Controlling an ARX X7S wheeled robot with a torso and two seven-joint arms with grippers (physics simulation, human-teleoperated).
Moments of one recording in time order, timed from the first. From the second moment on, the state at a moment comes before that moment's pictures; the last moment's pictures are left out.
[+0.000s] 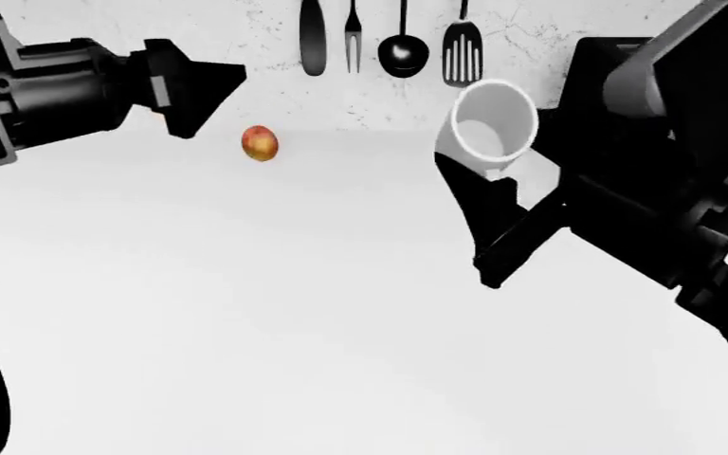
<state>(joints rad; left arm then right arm) -1.38 -0.44 -0.01 -0.09 -0.53 -1.51 0.62 1.11 0.80 -0.26 -0.57 1.35 1.10 0.21</state>
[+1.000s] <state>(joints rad) -1.34 -0.55 0.03 -0.01 -0.99 -1.55 0.43 1.53 1.01 -1.74 -0.79 -0.88 0.83 -0.18</state>
